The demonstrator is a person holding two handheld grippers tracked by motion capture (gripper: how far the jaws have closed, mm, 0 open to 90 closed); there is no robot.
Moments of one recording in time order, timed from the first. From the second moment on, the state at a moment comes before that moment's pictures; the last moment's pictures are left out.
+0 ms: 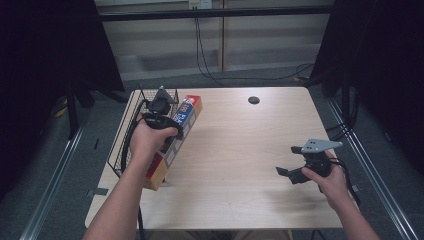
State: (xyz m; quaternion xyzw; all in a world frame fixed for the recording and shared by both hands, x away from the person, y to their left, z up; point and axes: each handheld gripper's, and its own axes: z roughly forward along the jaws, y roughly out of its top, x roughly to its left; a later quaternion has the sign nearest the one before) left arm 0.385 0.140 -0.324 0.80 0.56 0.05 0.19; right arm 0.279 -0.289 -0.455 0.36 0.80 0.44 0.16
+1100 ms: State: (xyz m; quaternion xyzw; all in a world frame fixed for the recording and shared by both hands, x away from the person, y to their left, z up) left arm 0.387 0.179 -0.321 0.77 0.61 0.06 0.18; right arm 0.279 -0.290 -0.454 0.37 0.80 0.44 0.17
